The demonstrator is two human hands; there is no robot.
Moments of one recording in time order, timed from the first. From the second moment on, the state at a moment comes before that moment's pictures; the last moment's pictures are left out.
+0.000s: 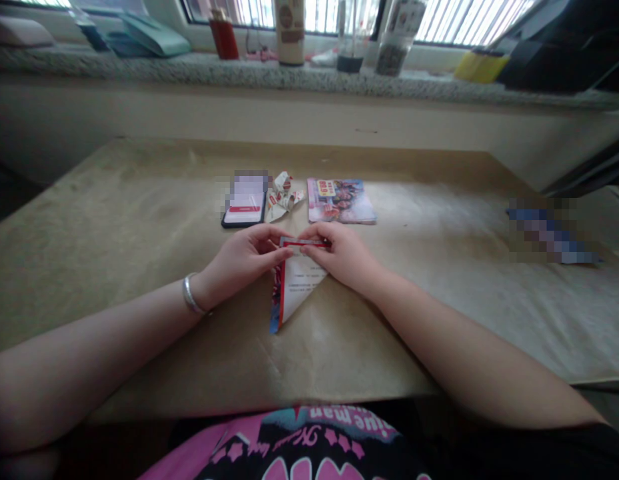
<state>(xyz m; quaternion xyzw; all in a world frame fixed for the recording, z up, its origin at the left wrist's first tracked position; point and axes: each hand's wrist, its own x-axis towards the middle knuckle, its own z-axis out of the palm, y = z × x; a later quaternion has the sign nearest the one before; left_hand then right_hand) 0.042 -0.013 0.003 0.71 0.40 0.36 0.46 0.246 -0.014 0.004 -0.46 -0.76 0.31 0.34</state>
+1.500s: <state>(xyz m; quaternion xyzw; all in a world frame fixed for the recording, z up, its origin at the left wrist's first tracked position) 0.032 -0.008 0.010 0.82 0.43 0.23 0.29 0.247 -0.018 0.001 -0.49 -0.79 0.23 0.28</state>
